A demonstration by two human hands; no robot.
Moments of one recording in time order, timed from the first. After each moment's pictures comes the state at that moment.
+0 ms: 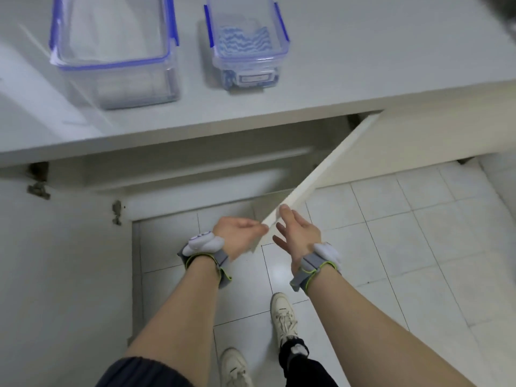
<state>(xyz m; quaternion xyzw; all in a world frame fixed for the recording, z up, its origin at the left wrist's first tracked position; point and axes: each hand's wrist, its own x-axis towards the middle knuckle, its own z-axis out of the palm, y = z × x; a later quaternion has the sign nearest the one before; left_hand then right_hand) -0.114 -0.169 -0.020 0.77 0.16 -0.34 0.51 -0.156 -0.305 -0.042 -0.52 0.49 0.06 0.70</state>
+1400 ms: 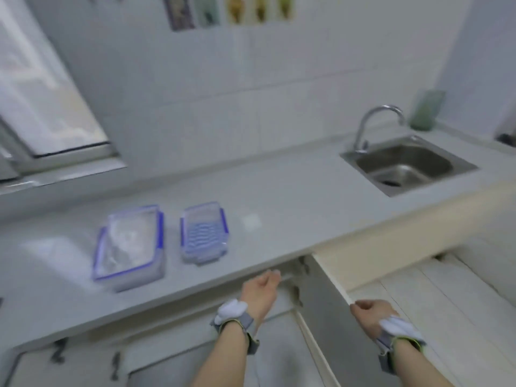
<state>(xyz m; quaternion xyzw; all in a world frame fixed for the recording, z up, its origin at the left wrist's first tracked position) -0.062 -0.345 0.197 0.80 0.06 -0.24 0.55 -0.172 -0.574 0.179 -0.83 0.39 0.17 0.37</state>
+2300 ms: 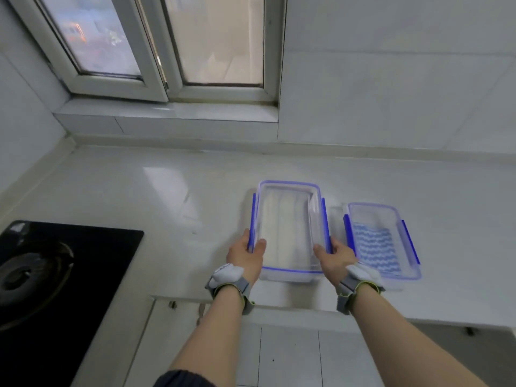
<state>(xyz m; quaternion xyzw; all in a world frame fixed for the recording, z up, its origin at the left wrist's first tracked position) 0.154 0.034 0.095 0.79 0.22 -0.06 0.57 0.151 -0.177 0.135 -0.84 0.24 0.13 0.47</state>
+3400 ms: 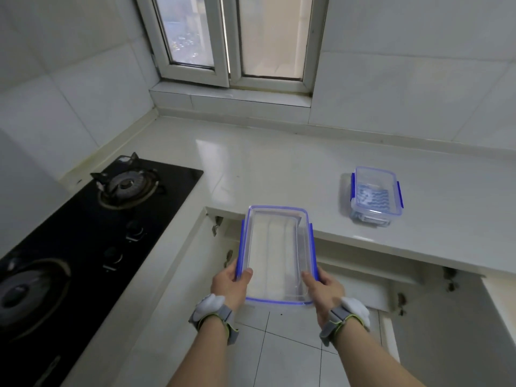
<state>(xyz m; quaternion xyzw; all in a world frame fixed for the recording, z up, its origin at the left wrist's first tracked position) -0.176 0.053 0.099 0.72 0.30 0.01 0.62 -0.133 -0.156 0.108 -0.69 0.24 0.15 0.67</state>
